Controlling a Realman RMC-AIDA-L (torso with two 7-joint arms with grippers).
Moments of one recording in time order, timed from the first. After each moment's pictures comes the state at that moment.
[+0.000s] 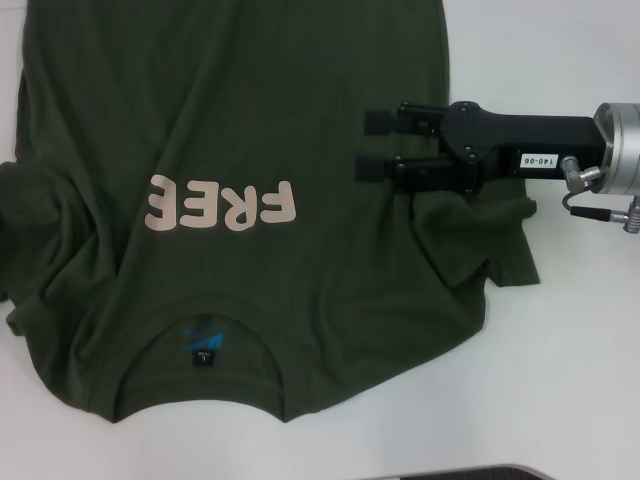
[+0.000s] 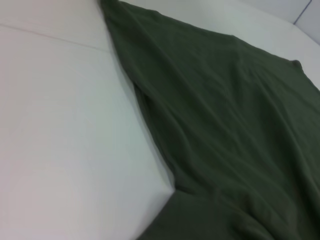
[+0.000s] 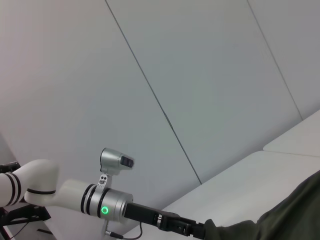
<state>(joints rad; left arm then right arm) -0.37 -2.05 0.32 0.77 2.31 1.35 -1.78 0.55 2.08 -0.62 -0.57 -1.93 -1.75 1.50</state>
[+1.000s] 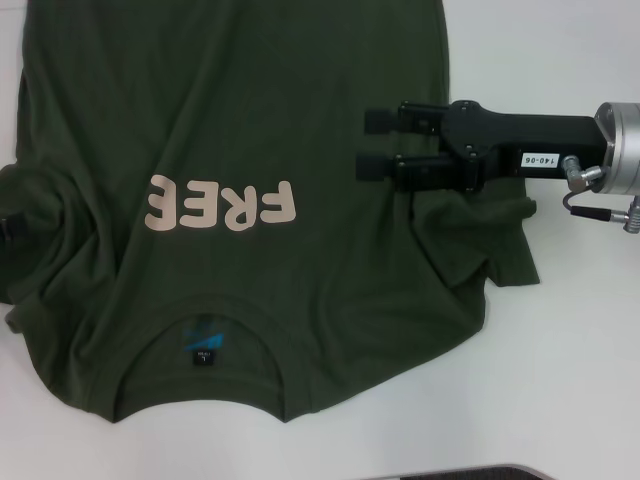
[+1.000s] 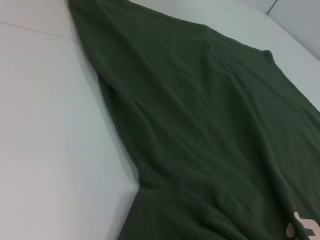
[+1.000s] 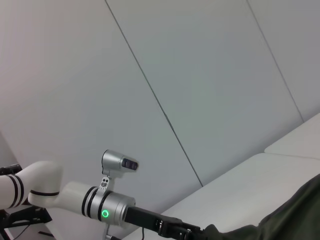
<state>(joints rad) -0.38 -2.05 0.35 0.78 2.30 1.40 -1.79 0.55 2.08 -0.62 -0.57 -1.93 -1.76 1.50</state>
